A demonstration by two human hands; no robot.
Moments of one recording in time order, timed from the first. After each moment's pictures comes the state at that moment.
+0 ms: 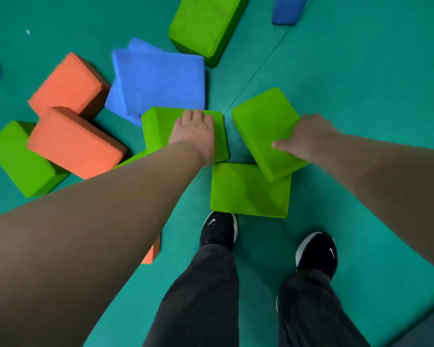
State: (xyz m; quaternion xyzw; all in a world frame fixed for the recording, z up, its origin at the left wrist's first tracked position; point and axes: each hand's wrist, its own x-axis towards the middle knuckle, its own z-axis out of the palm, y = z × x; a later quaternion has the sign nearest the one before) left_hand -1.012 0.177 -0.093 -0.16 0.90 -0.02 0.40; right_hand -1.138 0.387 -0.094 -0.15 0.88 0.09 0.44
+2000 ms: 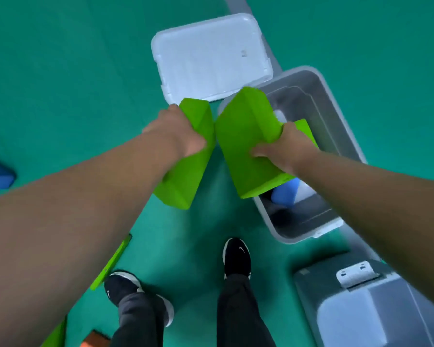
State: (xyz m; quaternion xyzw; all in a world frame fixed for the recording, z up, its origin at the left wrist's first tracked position) left_hand -1.016 0.861 0.174 0.15 0.92 0.00 0.35; right_hand -0.845 1.034 0.176 0.48 0.77 -0.36 0.20
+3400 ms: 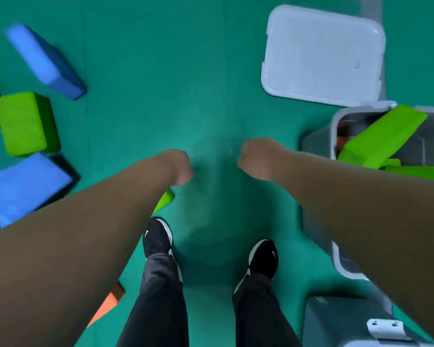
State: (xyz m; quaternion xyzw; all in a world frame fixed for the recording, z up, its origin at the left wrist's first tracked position) left_hand -1.044 0.563 0.071 0.14 0.86 -0.08 0.49; right_hand -1.005 0.776 0.113 0.06 0.88 -0.11 0.45
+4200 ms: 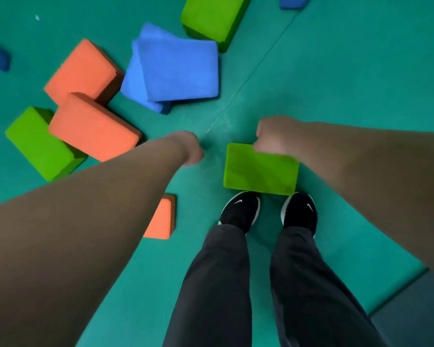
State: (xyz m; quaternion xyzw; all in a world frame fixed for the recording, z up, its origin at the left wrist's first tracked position) left_hand -0.950 0.142 -0.032 -0.21 0.81 0.07 0.54; right_hand -1.067 0.320 -0.027 -0.25 0.81 0.05 0.52
